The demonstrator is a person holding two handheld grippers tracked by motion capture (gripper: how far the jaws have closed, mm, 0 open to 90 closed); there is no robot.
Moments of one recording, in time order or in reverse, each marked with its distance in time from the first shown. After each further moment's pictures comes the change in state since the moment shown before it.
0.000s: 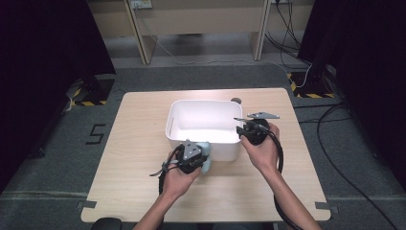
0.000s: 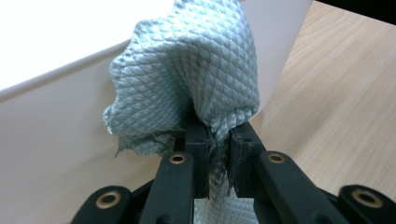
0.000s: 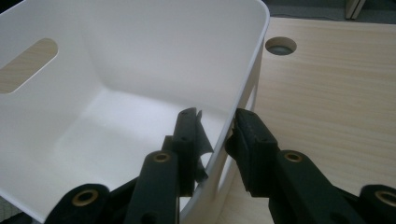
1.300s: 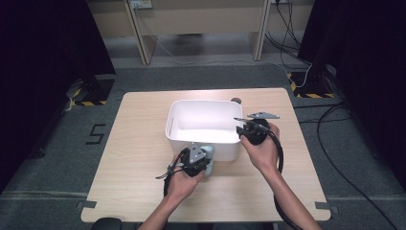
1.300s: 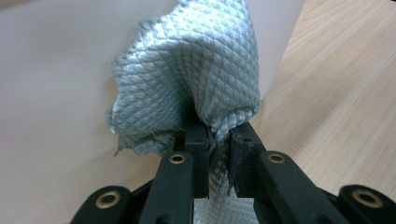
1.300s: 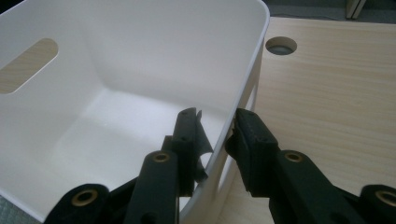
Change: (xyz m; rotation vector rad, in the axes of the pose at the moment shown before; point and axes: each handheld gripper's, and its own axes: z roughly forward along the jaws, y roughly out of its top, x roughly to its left) left arm -0.009 -0.012 0.018 0.028 0.012 0.025; right arm 0.000 0.000 0.000 0.001 0.001 0.002
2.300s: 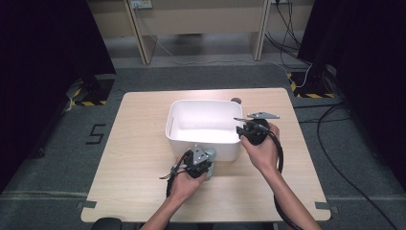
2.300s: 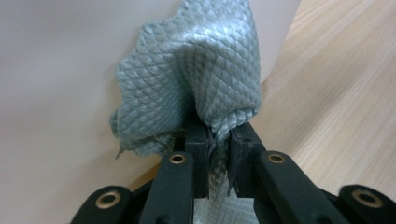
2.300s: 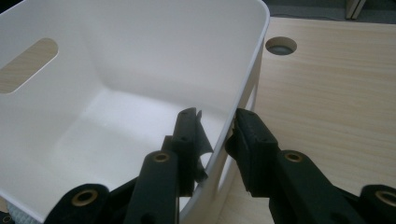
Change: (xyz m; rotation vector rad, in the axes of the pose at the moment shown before) left arm -0.003 -0.010 0.015 0.048 -0.009 0.008; right arm 0.000 0.000 0.000 0.000 -0.001 -0.002
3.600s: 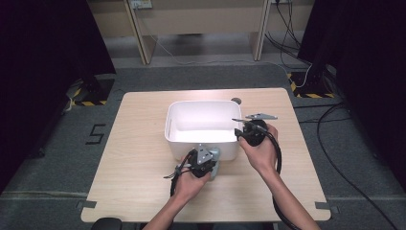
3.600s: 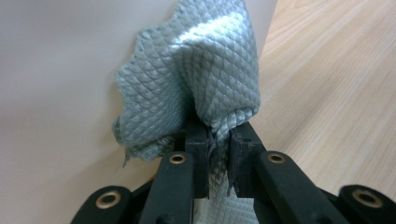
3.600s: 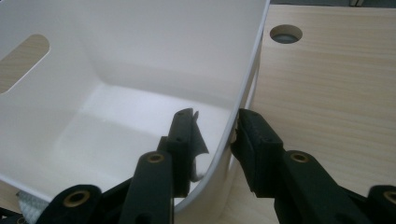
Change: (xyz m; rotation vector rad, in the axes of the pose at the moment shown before) left arm -0.008 0.009 0.003 -0.024 -0.016 0.001; right arm 0.004 -0.002 0.002 0.033 0.003 0.021
